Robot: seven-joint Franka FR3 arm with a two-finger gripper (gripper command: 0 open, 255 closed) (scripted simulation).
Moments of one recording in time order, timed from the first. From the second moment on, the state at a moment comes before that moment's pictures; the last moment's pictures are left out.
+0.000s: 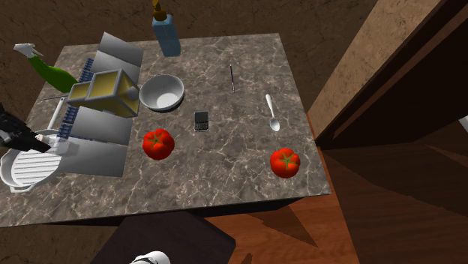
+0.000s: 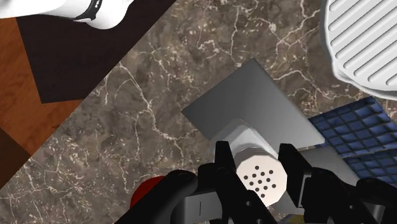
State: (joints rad) arm 0.31 -0.48 0.49 -1.85 0.15 1.34 0.95
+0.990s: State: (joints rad) arm 0.35 -0.42 0.70 -1.82 0.22 1.40 1.19
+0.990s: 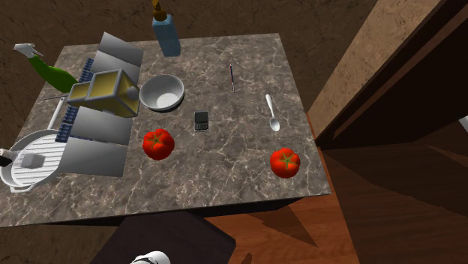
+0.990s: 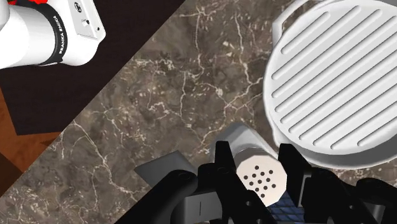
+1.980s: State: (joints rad) arm 0.37 -0.47 0.71 -2.06 0.26 1.59 1.17
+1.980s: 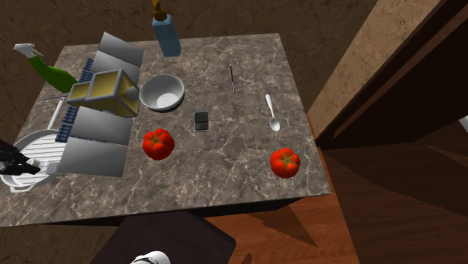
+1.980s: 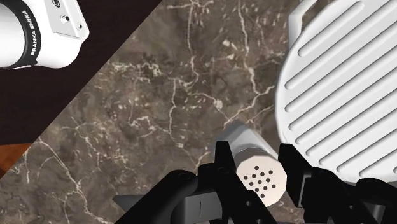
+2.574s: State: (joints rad) arm 0.38 -0.48 0.73 -2.17 0.27 1.70 1.17
